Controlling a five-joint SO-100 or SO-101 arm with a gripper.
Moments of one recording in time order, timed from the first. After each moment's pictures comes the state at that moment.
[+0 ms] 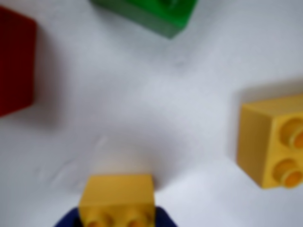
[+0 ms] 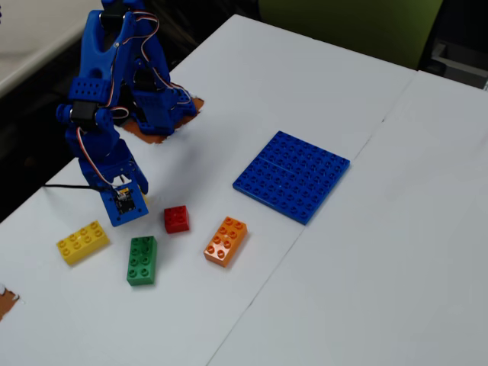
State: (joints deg) arm 65.3 91.4 110.4 60.6 -127.4
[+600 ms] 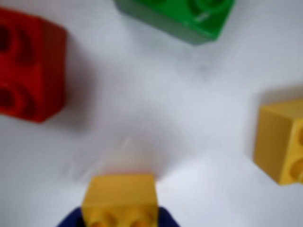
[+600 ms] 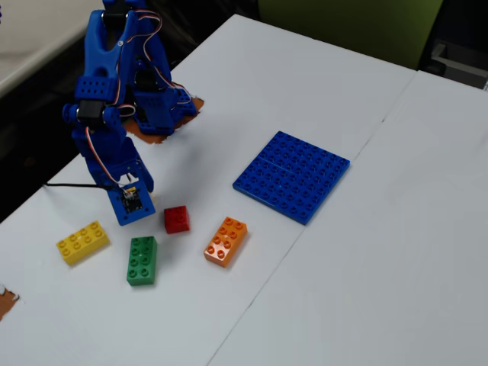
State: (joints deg) arm 60.5 92.8 107.1 66.7 -122.1
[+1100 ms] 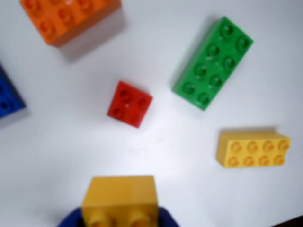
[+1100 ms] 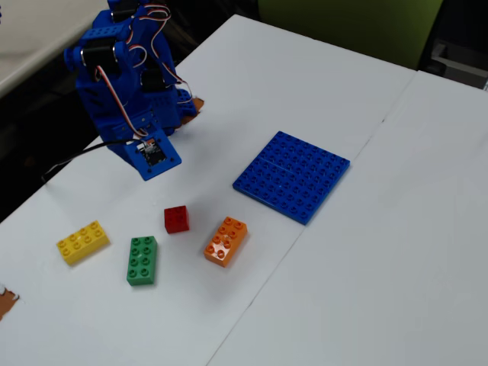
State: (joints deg) arm 47.3 94.8 73.6 97.0 -119.0
